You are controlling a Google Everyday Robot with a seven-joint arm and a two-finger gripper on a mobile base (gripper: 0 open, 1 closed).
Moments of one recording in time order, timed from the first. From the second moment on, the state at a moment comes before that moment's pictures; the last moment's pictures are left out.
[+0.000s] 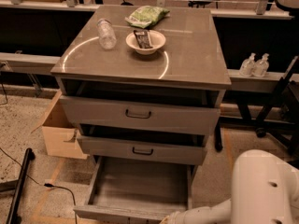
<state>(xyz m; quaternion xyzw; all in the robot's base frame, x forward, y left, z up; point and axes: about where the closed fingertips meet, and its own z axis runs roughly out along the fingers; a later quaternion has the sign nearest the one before) 0.380 -0.061 0.176 -0.54 0.79 0.20 0.20</state>
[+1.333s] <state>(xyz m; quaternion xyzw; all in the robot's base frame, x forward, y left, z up) 0.467 -0.075 0.184 -0.54 0.78 0.03 0.33</state>
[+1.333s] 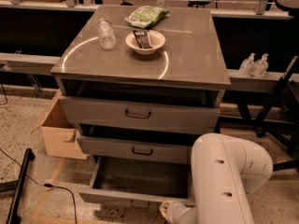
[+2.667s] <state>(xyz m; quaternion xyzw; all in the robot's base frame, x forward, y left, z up) 0.574 -0.093 0.164 -0.50 0.77 -0.02 0.39</state>
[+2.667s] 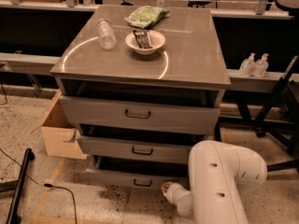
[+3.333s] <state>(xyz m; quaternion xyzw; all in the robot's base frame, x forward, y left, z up) 0.617 -0.112 0.153 -0.51 0.77 -0.04 0.39</state>
